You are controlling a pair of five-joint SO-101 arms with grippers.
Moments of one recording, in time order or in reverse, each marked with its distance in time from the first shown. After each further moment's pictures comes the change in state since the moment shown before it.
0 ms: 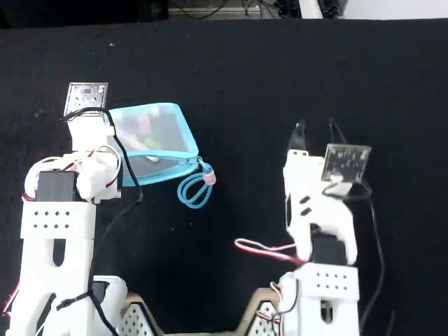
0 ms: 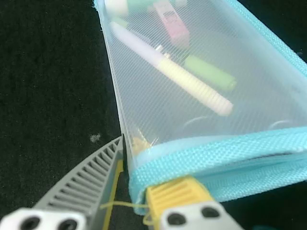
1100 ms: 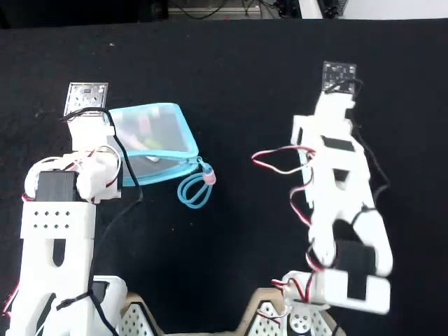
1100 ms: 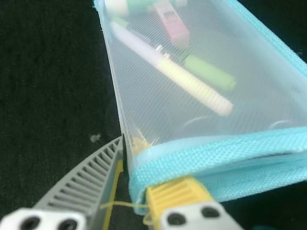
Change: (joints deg) left arm 0.0 0.0 0.0 0.0 0.0; right arm 4.0 70.0 -45.0 11.9 5.4
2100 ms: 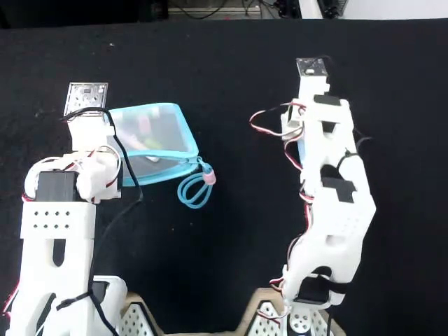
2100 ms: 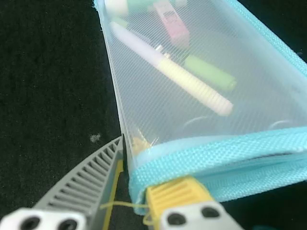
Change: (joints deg) left arm 0.0 0.0 0.0 0.0 0.0; right arm -1.1 36.0 -42.9 31.4 3.2
